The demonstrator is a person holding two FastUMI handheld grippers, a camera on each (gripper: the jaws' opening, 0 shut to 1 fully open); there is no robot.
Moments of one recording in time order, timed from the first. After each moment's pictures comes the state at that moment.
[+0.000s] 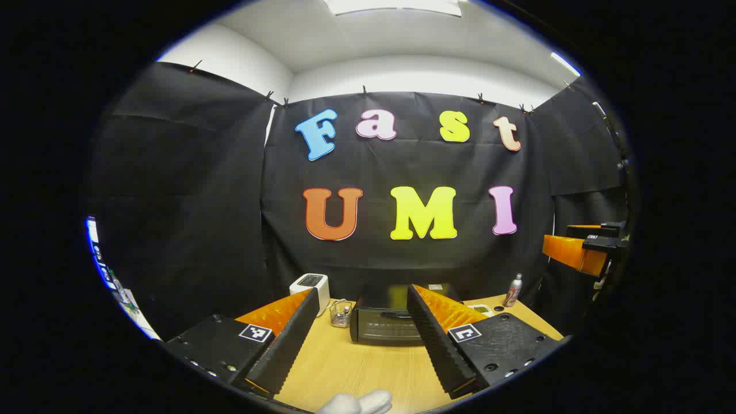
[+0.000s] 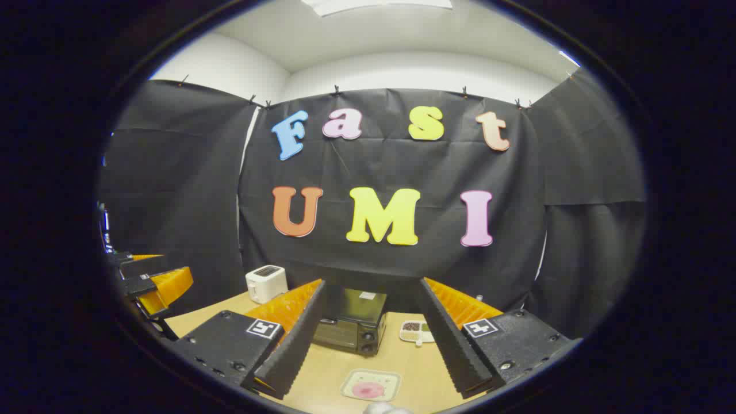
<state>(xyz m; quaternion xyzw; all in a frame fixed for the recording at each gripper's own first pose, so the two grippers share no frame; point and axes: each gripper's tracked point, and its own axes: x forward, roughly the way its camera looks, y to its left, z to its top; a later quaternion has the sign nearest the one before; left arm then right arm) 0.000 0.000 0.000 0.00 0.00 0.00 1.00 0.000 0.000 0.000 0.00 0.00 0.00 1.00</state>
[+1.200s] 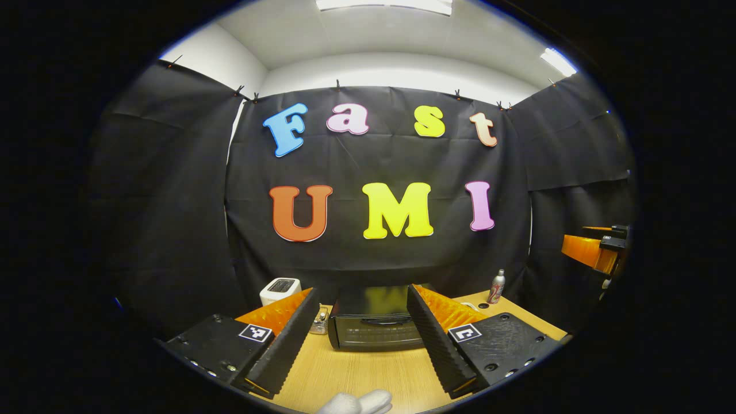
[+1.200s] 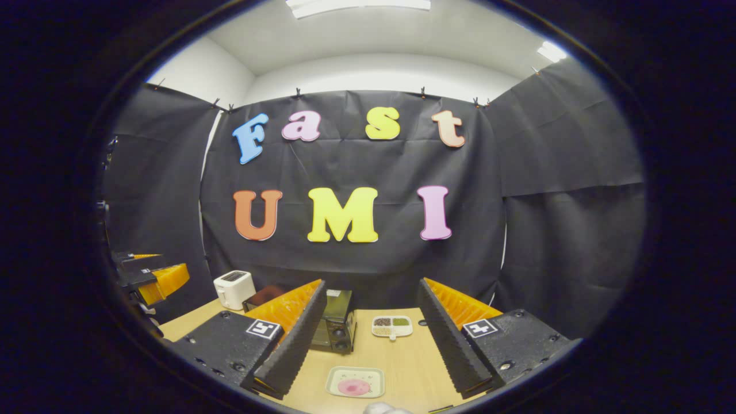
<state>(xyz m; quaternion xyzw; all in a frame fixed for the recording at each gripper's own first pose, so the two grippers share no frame) 0.052 -0.022 -0.006 0.01 0.00 -0.08 1.00 -0.022 -0.044 -0.023 0.04 0.00 -0.10 0.99</state>
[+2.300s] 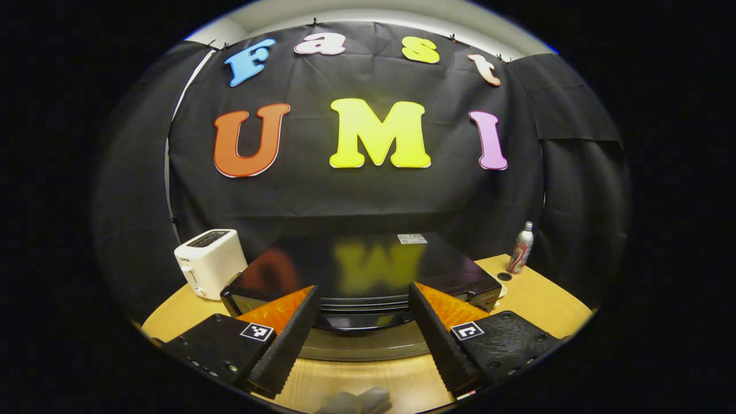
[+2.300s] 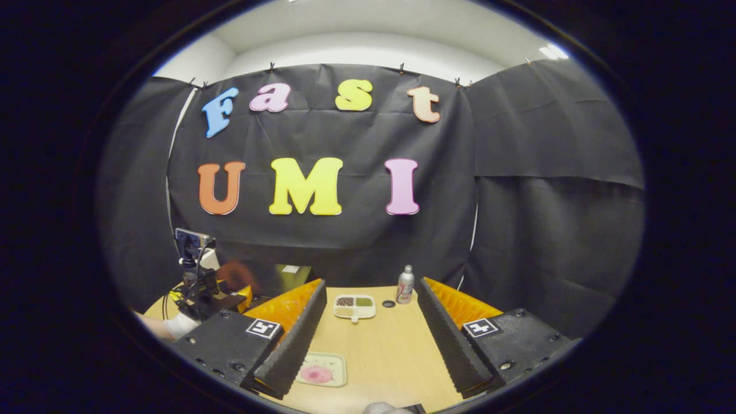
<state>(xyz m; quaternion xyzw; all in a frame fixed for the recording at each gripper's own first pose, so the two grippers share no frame) 0.256 -0.114 -0.214 0.01 0.13 -0.12 0.98 -0.015 -0.117 -0.052 0.02 0.07 -0.17 0.98</state>
